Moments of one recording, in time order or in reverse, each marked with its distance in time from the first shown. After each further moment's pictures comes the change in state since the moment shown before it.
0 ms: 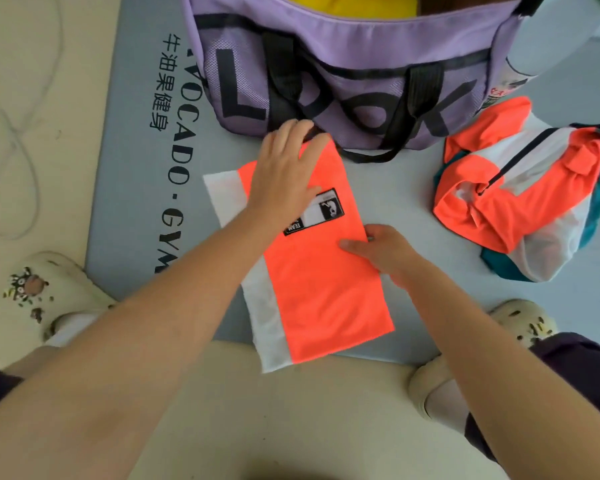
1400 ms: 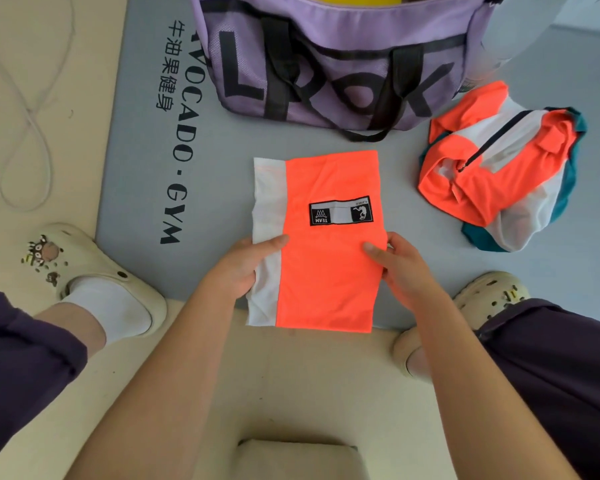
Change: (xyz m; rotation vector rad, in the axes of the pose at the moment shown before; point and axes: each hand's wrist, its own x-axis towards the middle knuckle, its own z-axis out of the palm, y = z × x) left_hand -0.147 0.016 0.002 -1.730 -0.469 -1.121; right_hand -0.065 0.064 -0.002 0.596 0.029 -0.059
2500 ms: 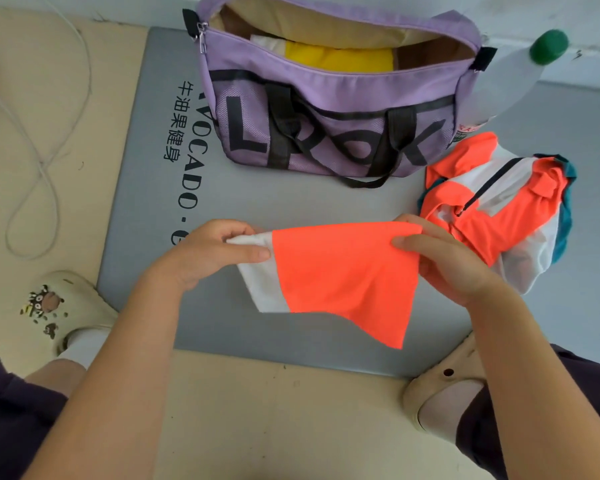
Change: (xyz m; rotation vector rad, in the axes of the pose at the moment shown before) left_hand -0.031 0.115 -0.020 0.749 -0.090 0.337; right_hand -0.010 -0.121 -0.003 -0.198 -0.335 -0.200
